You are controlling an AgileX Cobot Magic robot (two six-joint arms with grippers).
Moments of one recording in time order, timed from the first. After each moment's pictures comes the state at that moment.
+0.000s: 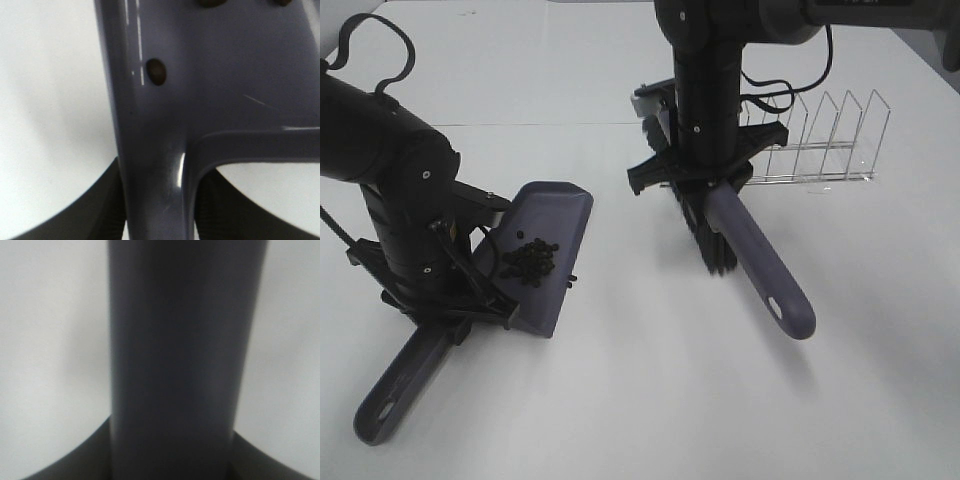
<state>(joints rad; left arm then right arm) -0.52 2.01 -1.08 0.21 0.75 -0.31 0.51 2.30 -1.84 -0.22 1.22 0.27</state>
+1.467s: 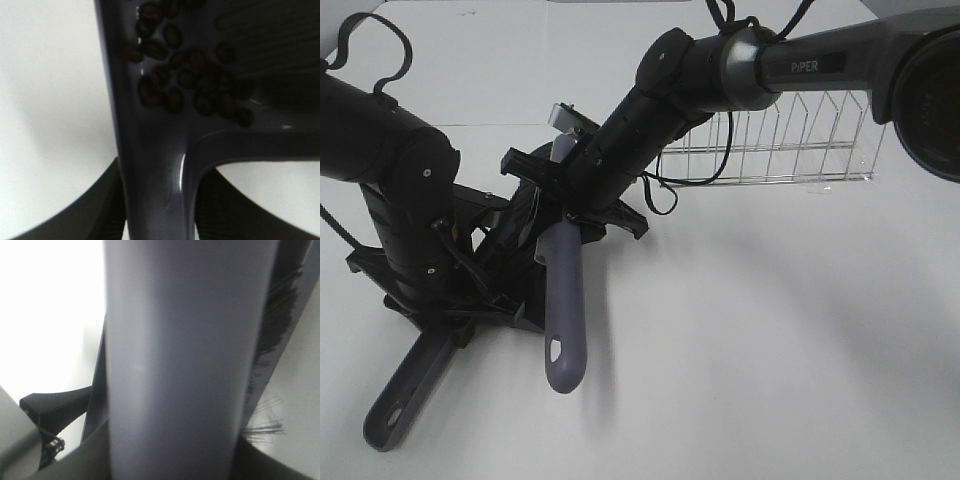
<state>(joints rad) -0.52 2.01 -1.08 0.16 0.75 -0.33 0.53 2.42 -1.82 0.75 0.93 -0.03</state>
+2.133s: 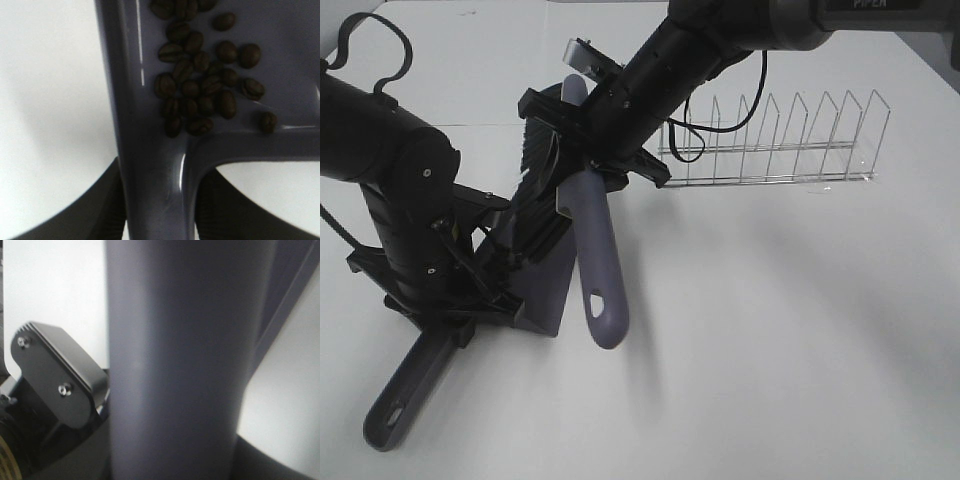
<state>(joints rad) -0.52 2.01 -1.08 0.16 0.75 -0.33 0.48 2.30 -1.82 0.68 1.02 -0.07</state>
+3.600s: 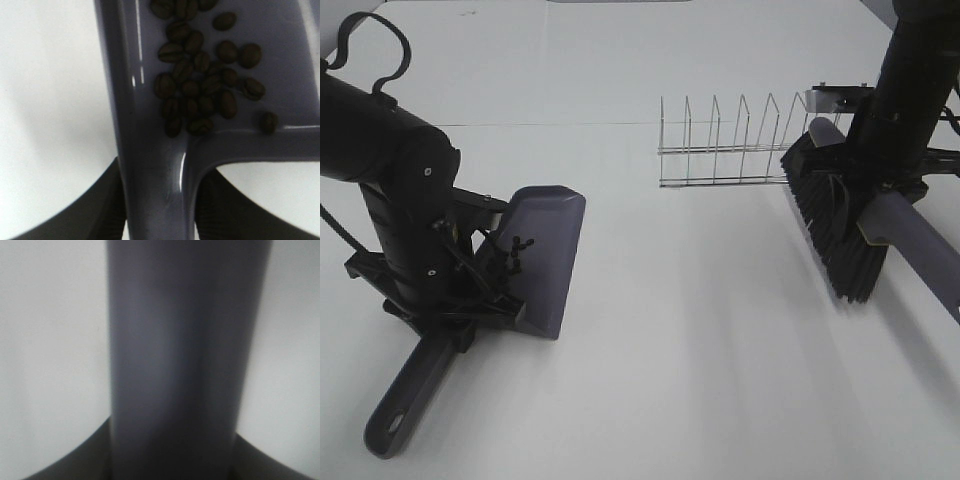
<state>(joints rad) -0.52 2.01 -1.08 0.14 0.77 -0.33 0.10 2.07 -1.48 0.04 1.22 -0.02</state>
